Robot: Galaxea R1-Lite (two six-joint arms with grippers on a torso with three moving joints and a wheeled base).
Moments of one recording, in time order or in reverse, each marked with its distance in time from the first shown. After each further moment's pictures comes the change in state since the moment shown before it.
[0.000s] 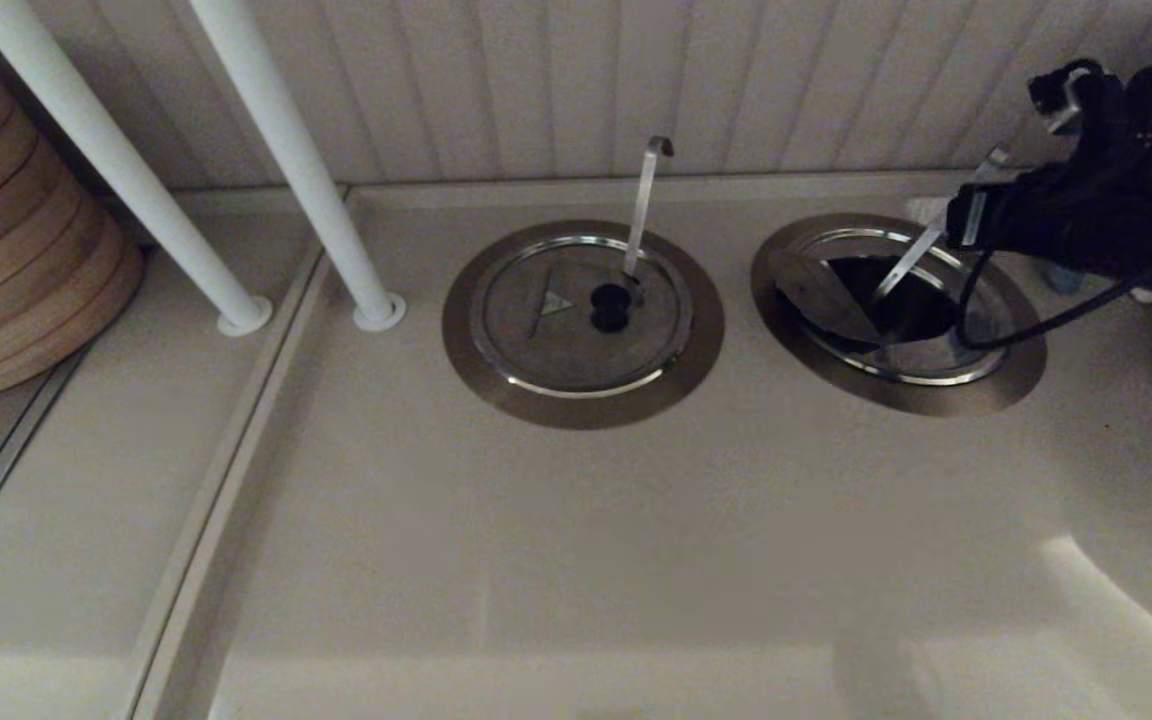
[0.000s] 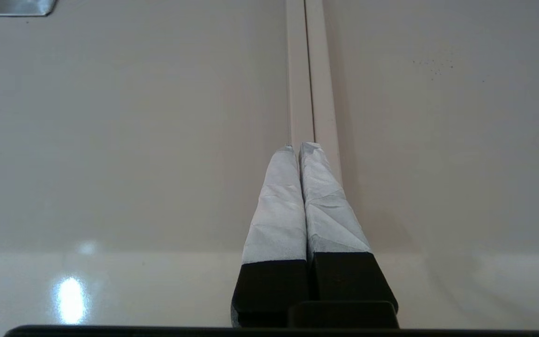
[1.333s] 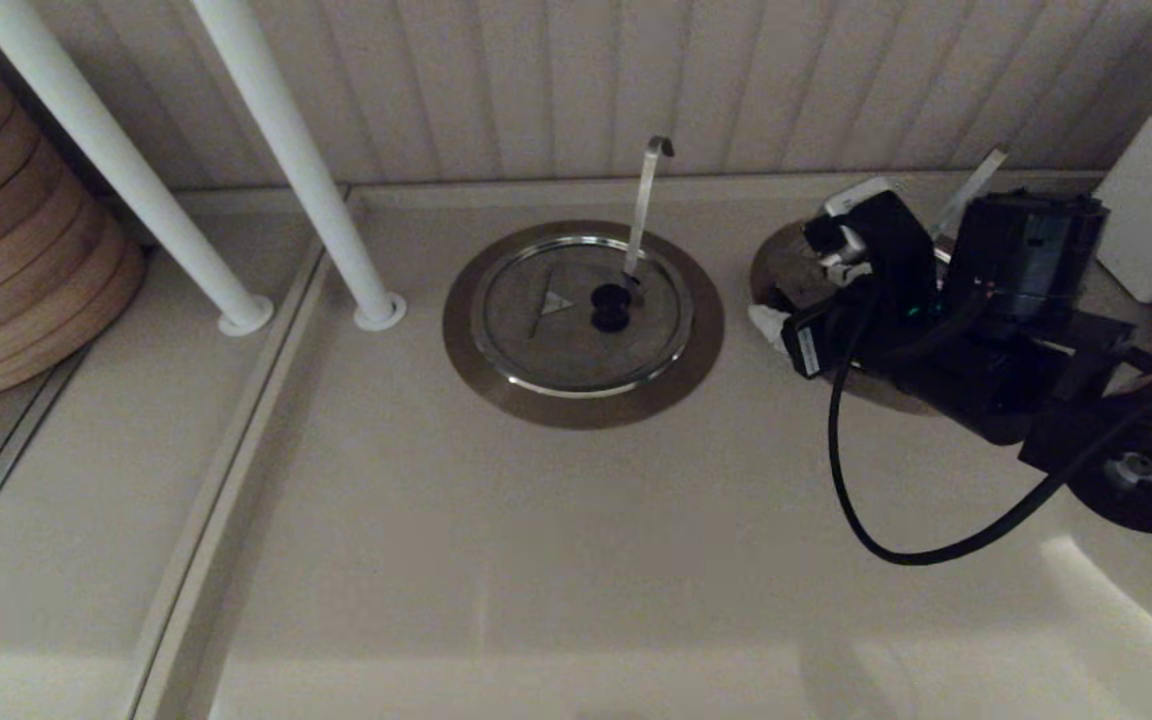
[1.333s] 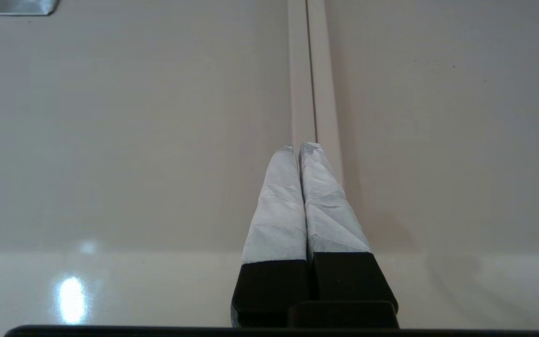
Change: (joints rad) left arm 0.000 0.000 0.000 0.000 0.000 0.000; right arm 0.416 -0.033 0.396 -0.367 -0.245 -0.352
